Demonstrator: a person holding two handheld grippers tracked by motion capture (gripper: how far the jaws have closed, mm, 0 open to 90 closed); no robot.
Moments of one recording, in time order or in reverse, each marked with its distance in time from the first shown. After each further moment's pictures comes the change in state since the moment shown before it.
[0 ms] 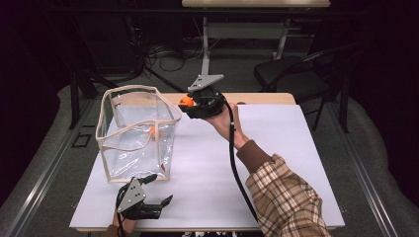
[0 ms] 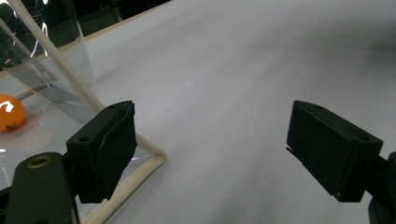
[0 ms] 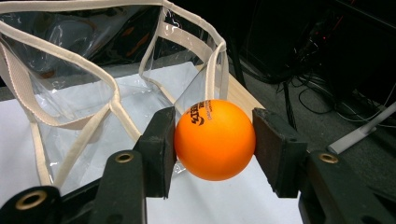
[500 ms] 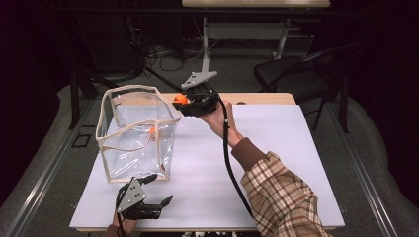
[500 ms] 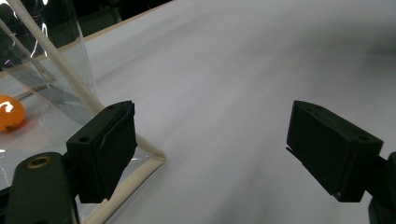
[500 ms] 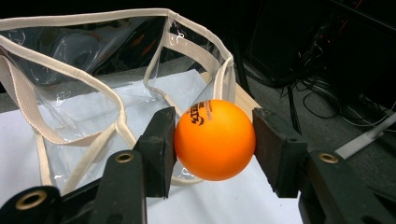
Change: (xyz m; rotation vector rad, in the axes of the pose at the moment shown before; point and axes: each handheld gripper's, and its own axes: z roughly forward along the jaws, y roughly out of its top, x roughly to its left) left arm 0.000 0.000 0.000 -0.003 0.000 -0.001; right arm 0.004 0.012 0.010 -0.012 0.018 0.004
